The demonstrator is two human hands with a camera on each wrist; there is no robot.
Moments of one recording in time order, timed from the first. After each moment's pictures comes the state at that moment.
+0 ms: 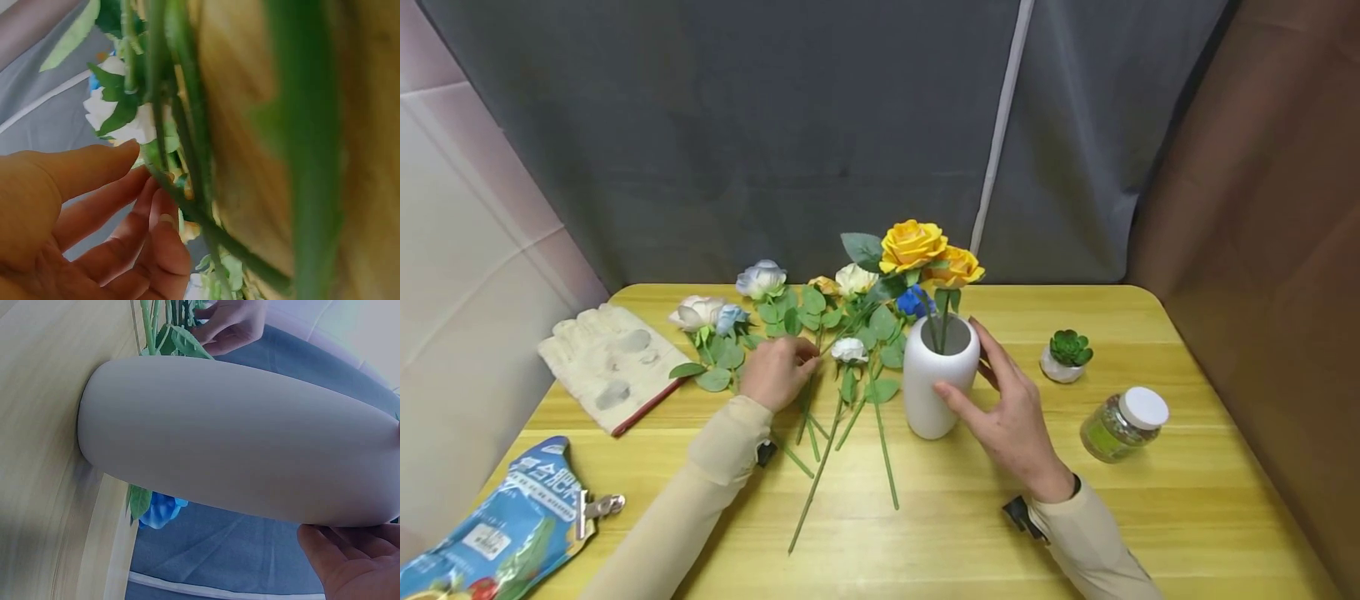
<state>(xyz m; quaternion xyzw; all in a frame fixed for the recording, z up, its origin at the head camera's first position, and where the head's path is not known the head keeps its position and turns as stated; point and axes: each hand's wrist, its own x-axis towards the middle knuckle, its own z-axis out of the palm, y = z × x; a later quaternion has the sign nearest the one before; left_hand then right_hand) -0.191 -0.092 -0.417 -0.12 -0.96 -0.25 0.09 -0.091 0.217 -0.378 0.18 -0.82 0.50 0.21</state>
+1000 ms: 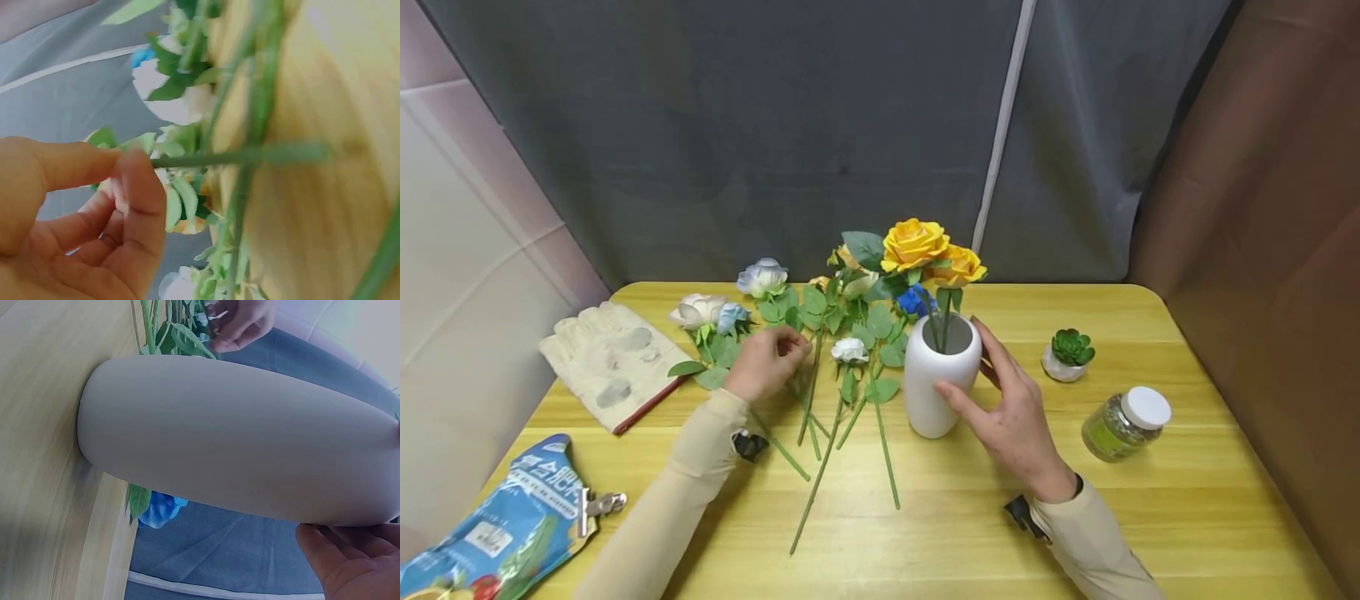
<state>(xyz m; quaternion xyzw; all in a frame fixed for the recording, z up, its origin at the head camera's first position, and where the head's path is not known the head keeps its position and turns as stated) -0.194 -0.110 -0.403 -0.09 -0.93 -0.36 0.04 -0.092 0.218 -0.378 0.18 -0.82 0.50 0.21</state>
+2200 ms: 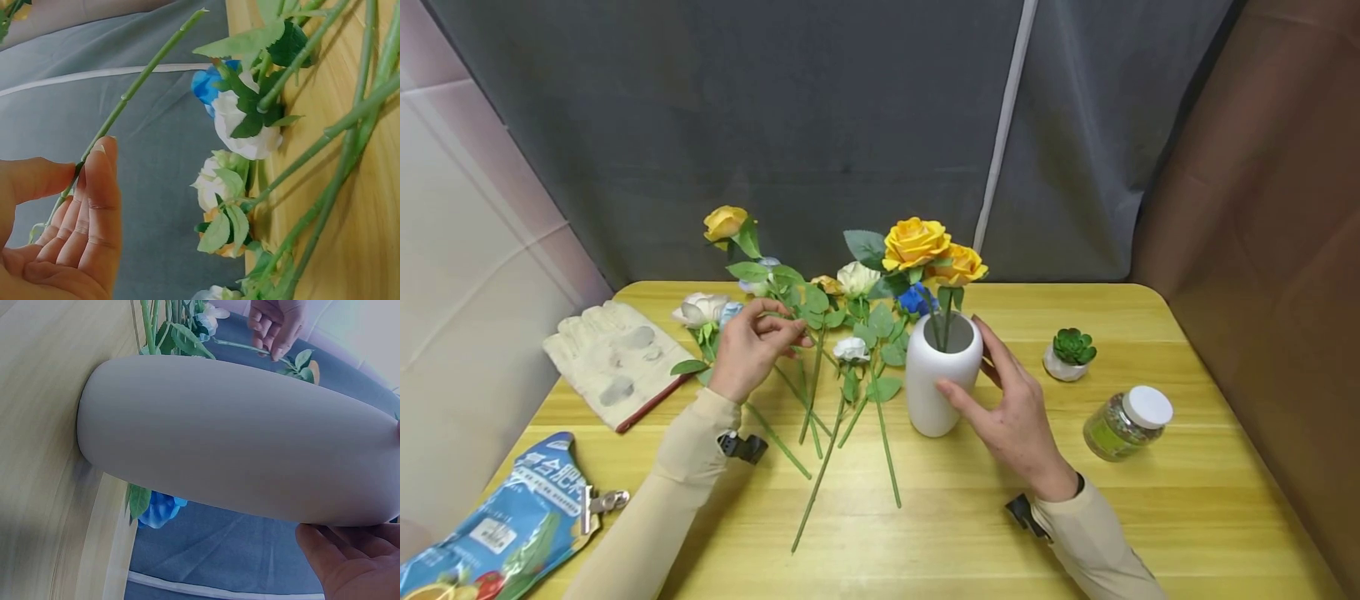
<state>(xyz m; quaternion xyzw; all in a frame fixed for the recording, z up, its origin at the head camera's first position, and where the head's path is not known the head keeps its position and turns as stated) -0.183 -0.110 -0.375 -0.07 -0.77 -0.63 0.04 -0.091 0.217 -0.377 0.17 -0.83 0.49 0.21</state>
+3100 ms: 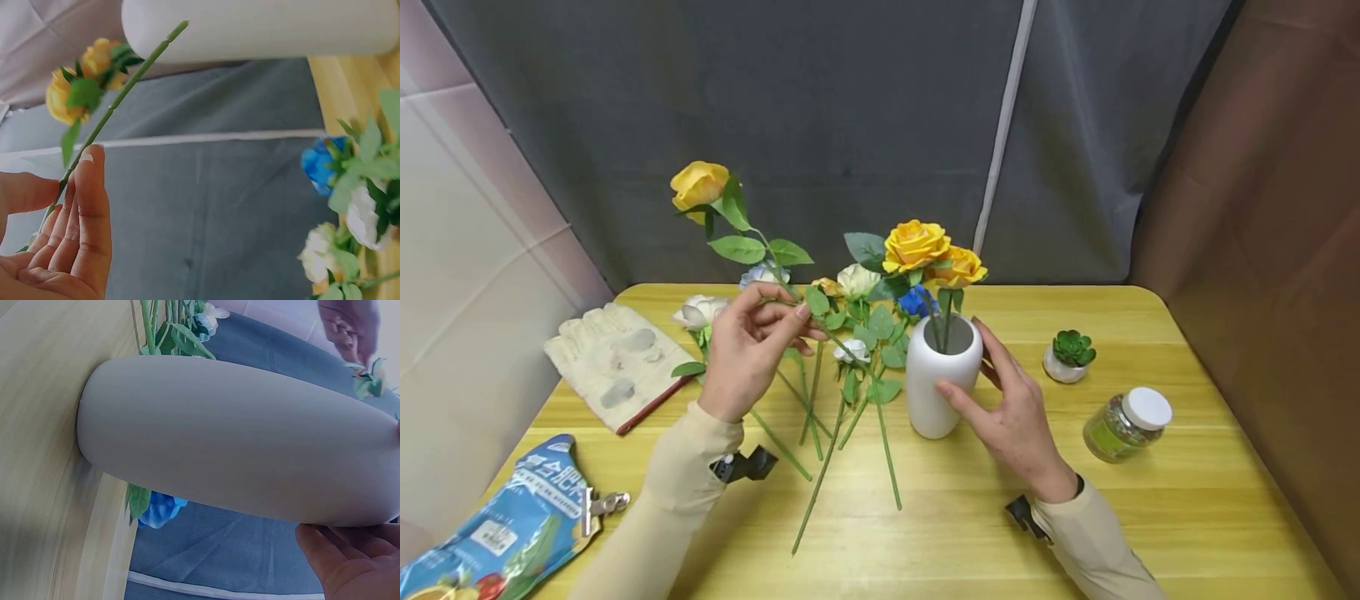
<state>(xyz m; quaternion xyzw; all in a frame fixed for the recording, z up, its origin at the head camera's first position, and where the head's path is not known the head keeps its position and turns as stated) -0.144 -0.082 -0.323 -0.19 -0.71 -0.66 0.13 -0.091 0.217 -0.377 0.17 -0.83 0.49 0.20</state>
